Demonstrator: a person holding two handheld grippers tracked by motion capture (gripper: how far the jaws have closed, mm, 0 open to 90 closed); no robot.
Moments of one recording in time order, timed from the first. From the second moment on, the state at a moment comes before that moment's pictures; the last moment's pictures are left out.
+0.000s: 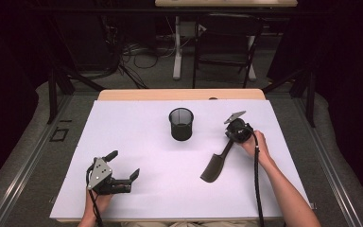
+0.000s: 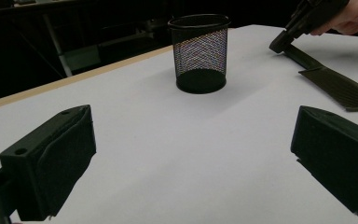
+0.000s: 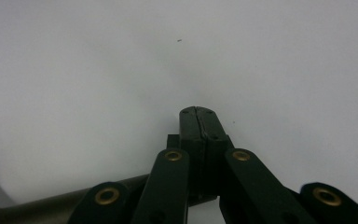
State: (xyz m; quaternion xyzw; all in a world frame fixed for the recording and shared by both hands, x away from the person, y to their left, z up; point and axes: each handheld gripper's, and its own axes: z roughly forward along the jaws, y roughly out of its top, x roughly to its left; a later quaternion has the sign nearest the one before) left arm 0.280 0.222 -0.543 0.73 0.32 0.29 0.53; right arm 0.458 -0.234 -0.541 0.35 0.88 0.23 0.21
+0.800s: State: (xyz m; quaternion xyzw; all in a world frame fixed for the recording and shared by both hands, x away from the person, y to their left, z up) left arm 0.279 0.223 -0.542 0.73 0.32 0.29 0.53; right arm 0.440 -0.250 -0.535 0.38 0.88 0.21 0.20
